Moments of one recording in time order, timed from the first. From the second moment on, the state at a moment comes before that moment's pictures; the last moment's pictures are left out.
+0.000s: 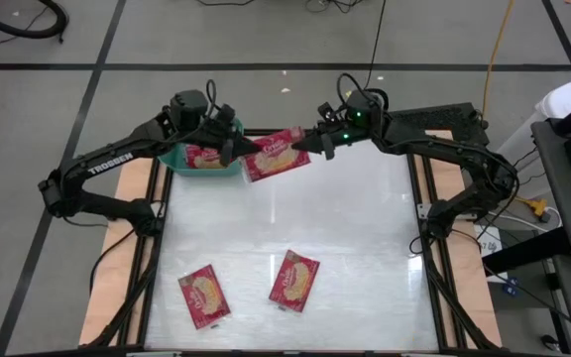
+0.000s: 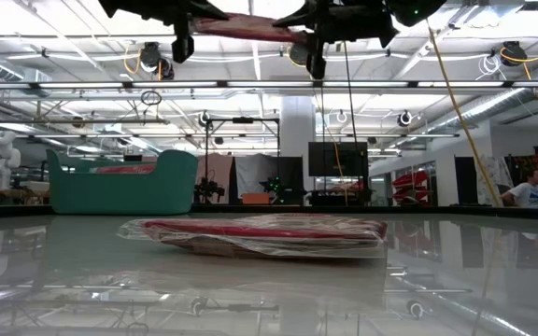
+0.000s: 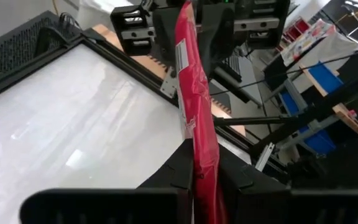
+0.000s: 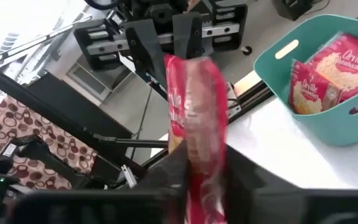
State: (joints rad) left arm 0.55 1.21 1.15 -0.28 0.61 -0.43; right arm -0.51 1.48 1.19 0.10 -0.68 0.63
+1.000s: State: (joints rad) left arm 0.25 1.24 1.14 -0.15 -0.21 -0.92; right arm -0.77 1.48 1.19 0.41 -0.72 0.98
